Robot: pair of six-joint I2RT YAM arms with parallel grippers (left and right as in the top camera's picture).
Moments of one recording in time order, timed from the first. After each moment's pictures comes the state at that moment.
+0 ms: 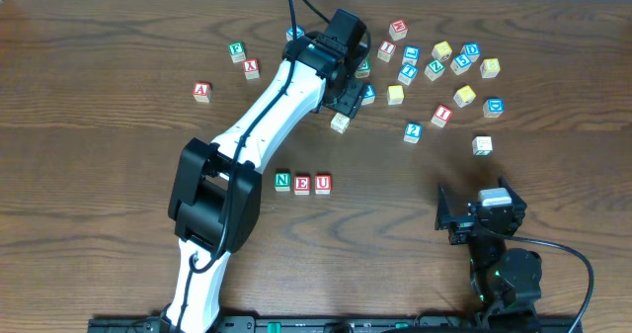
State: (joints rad) left arm -0.53 2.18 1.91 -0.92 0.03 -0.03; right arm 0.14 0.10 0.01 -0.07 0.06 -0.09
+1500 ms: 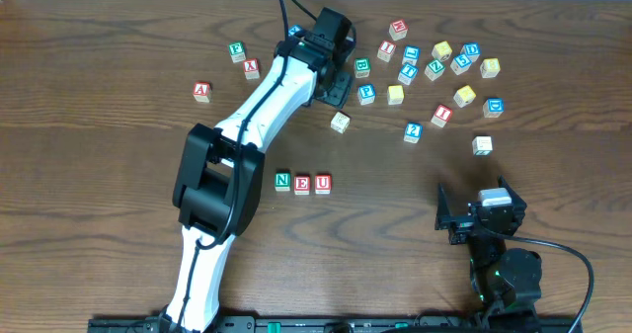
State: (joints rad) left arm -0.47 2.26 1.91 -0.81 0.01 -0.03; right arm 0.14 0.10 0.01 -0.07 0.06 -0.09
